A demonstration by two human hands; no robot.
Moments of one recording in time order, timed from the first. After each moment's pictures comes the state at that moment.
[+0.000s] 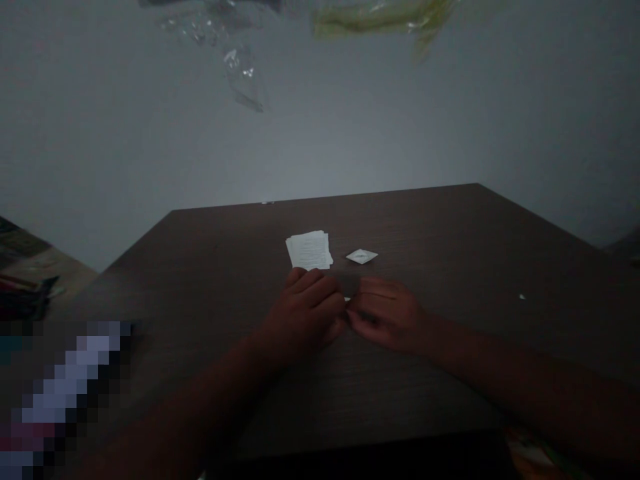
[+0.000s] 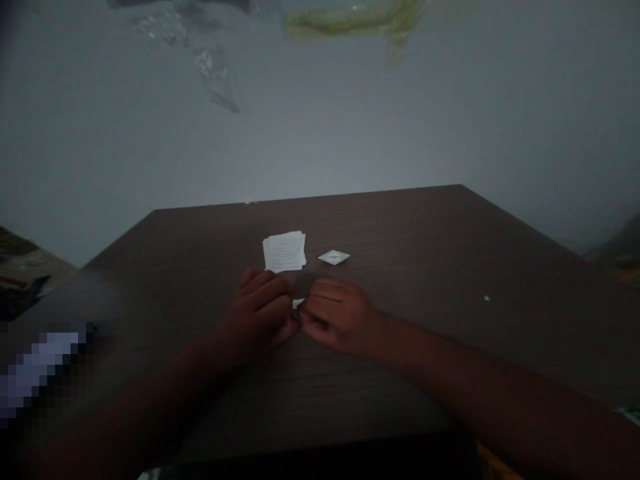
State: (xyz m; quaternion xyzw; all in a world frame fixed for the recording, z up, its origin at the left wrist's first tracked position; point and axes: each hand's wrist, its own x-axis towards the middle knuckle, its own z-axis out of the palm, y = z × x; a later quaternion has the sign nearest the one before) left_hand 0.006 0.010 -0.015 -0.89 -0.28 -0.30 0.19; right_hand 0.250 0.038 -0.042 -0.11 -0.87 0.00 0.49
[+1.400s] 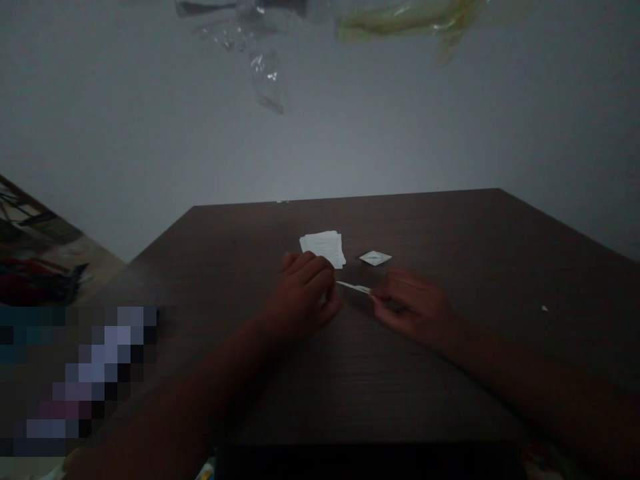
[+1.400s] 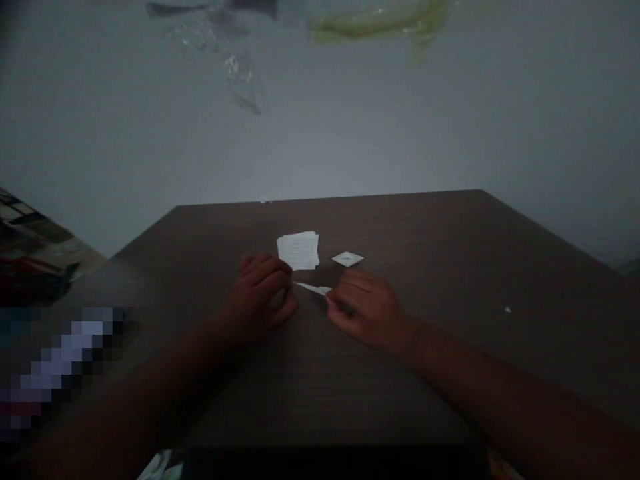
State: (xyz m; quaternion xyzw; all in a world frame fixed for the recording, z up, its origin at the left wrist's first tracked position) left_hand -0.014 0.023 -0.013 -0.86 -0.35 -0.33 0.18; right_hand 0.267 0.043 -0.034 -0.16 -0.86 -0.02 0.48
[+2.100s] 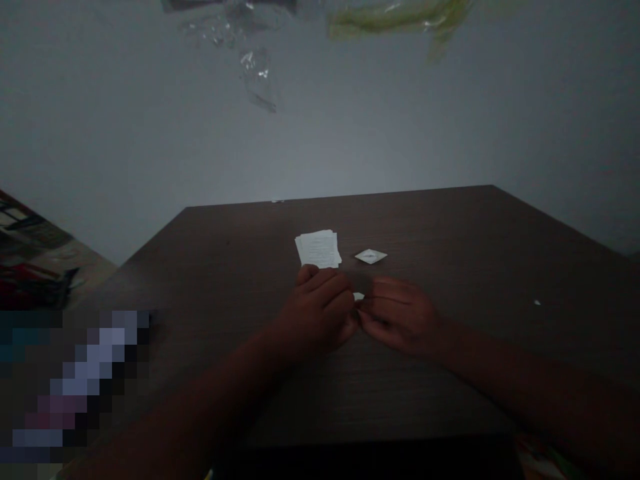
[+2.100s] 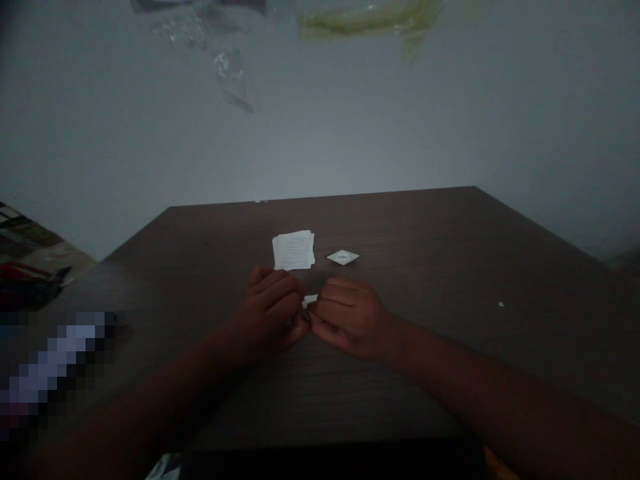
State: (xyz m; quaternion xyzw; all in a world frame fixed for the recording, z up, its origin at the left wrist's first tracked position) left_hand 0.015 0.003 -0.015 -0.88 -0.29 -0.31 0.19; right_hand 0.253 0.035 -0.036 -0.10 -0.87 -0.02 0.48
